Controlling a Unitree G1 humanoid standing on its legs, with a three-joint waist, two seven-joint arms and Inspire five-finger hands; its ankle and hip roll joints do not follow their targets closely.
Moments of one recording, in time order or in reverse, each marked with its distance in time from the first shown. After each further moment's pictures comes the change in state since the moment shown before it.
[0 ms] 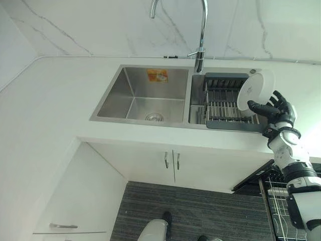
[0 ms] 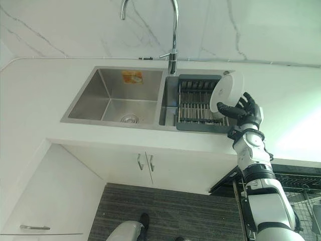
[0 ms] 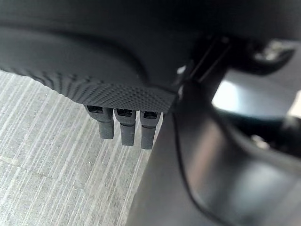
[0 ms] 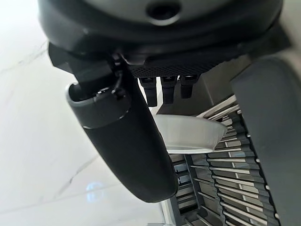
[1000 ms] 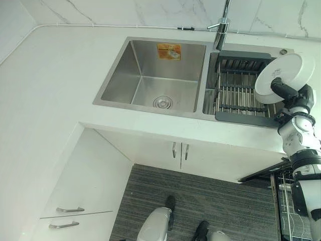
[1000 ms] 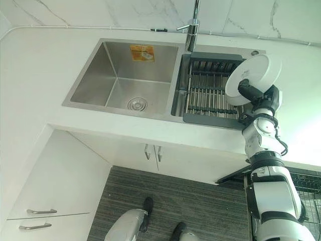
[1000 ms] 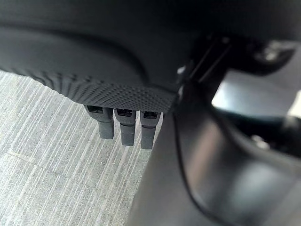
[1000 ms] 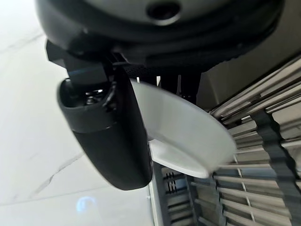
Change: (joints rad) left arm -0.053 -0.001 -0.021 -0.037 -0.009 0.002 -0.001; right arm -0.128 -0.026 -0.022 0.079 -0.081 -0.053 -0.111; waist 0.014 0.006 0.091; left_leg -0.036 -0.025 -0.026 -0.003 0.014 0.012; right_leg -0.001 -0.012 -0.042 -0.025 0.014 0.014
